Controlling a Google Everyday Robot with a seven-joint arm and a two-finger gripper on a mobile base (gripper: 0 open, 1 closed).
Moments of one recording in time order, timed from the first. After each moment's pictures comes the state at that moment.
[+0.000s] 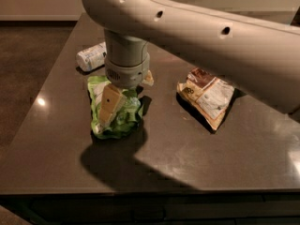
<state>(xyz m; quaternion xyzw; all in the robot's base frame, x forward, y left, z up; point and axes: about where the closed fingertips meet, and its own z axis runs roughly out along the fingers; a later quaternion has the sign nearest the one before) 0.513 0.046 0.857 -0.44 0.89 0.00 0.06</state>
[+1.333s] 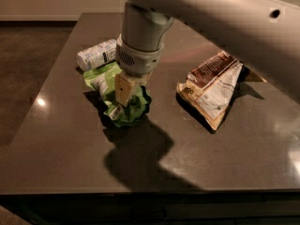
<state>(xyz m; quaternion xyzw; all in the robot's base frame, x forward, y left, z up) 0.503 0.043 0.894 -0.48 0.87 0.08 0.09</state>
